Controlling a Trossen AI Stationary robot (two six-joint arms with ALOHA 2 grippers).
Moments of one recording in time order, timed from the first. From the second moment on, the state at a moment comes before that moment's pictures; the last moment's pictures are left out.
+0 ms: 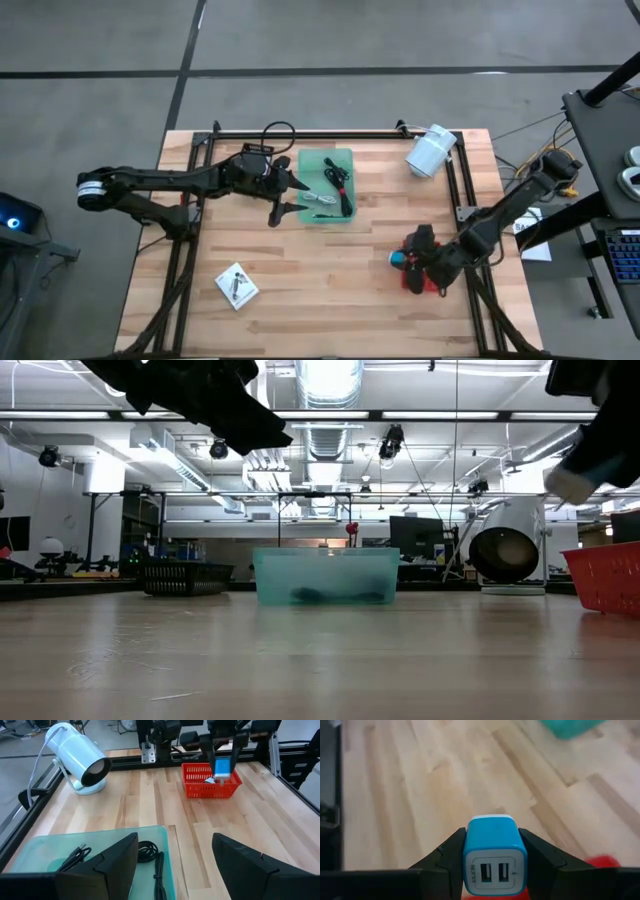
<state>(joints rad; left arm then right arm) 0.20 1.19 0.78 0.06 0.24 0.14 0.70 1.16 0.63 -0.43 0.55 1.08</state>
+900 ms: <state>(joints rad) 0.20 1.19 0.78 0.06 0.23 0.14 0.70 1.05 0.63 -0.85 0.38 1.22</state>
